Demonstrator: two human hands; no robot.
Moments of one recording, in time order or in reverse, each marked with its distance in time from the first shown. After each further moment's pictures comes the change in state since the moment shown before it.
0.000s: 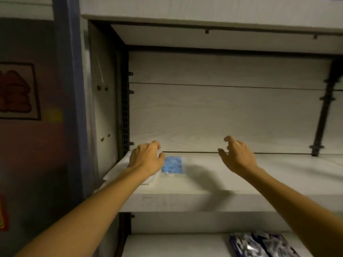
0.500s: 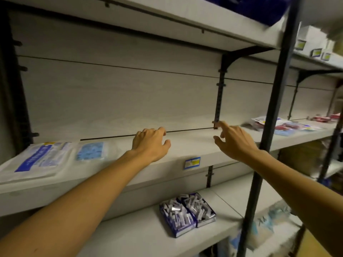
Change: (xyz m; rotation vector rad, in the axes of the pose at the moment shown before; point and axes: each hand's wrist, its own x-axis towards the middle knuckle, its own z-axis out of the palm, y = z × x) left_hand -0.055 0.203 0.038 -0.128 -0.090 0.509; right_hand -0.104 0.151 -0.154 -0.356 0.030 0.030
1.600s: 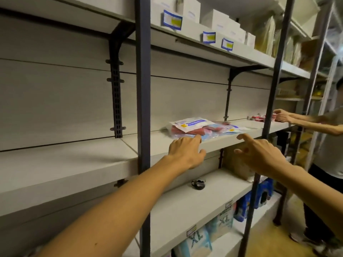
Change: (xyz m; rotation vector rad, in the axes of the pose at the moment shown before) left_hand 0.184 0.517 0.202 -0.165 -0.138 0.303; right_hand -0.045 0.533 -0.044 -0.109 -0.127 0.281
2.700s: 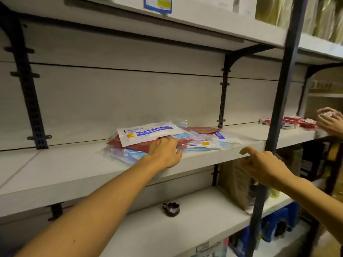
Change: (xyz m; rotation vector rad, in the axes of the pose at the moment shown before) left_hand 0.291 0.099 0.169 0.165 -0.085 -0.307; right_hand 0.226 0.320 0.109 0.143 -0.163 -0.072
